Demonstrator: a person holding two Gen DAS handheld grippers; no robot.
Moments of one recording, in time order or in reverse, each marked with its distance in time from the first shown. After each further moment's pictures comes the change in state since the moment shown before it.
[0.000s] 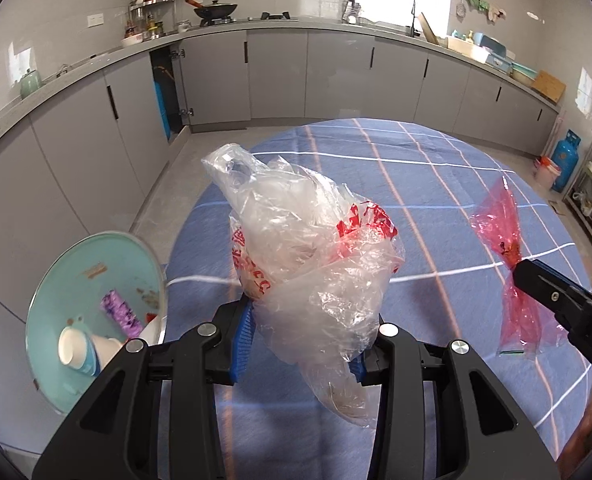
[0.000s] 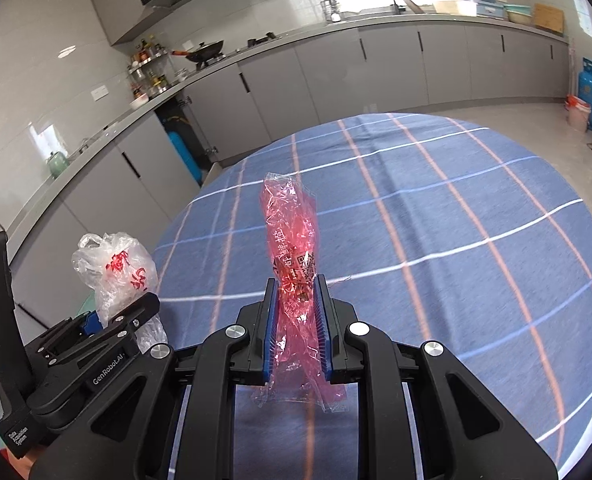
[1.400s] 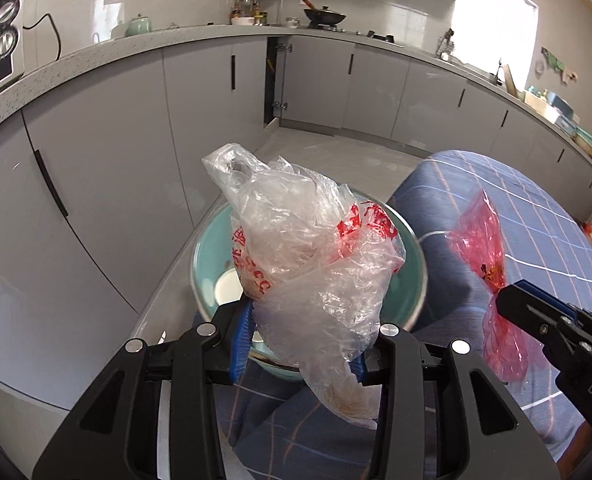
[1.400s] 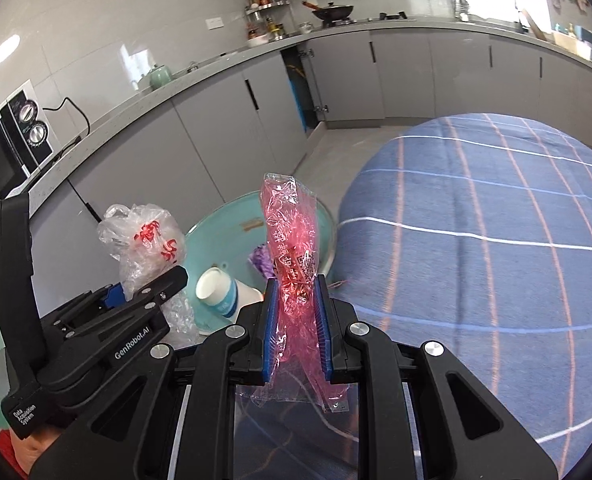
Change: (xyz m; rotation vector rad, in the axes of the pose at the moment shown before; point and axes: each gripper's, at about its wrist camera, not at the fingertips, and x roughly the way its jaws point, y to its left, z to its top) left arm -0.061 0.196 -0.080 -0.245 -0.051 0.158; right arm 0.028 0.207 -0.077 -0.283 0.100 0.239
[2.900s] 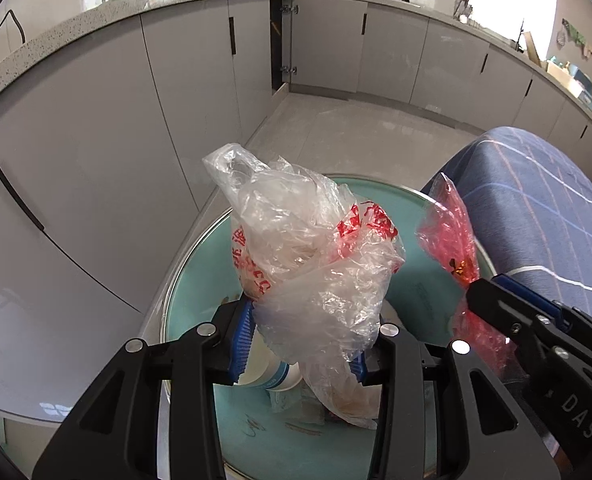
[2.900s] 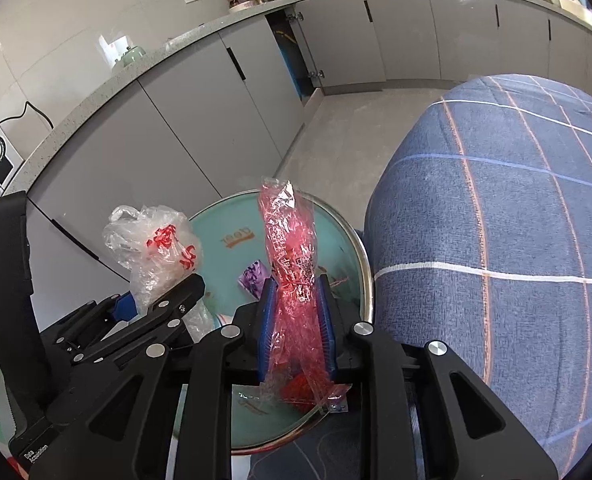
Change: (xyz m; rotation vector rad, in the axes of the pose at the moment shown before) left arm 0.106 0.007 0.042 0.033 0.150 0.060; right arm 0.111 -0.004 0.038 0.076 0.124 0.004
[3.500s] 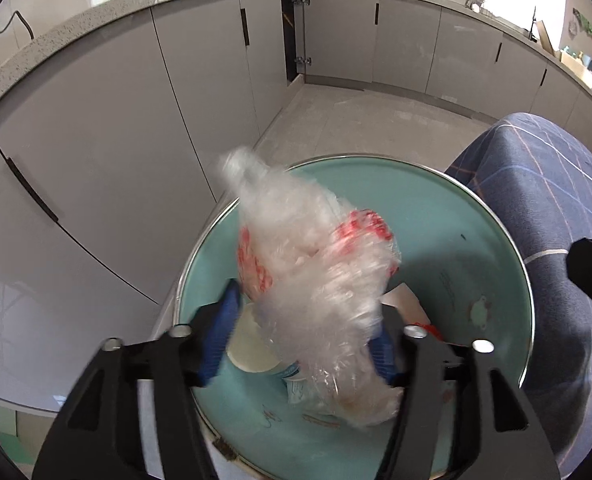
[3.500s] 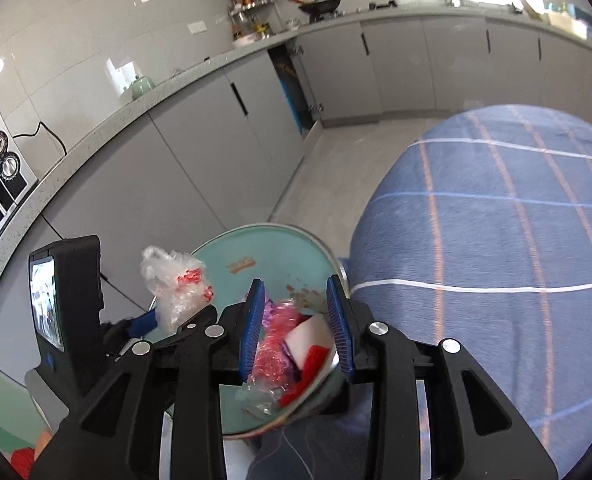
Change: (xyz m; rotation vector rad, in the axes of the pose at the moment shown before) left arm -0.003 -0.005 -0.008 0.012 0.018 0.074; right arm -0.048 -0.006 -0.004 -0.002 -0.134 -0.004
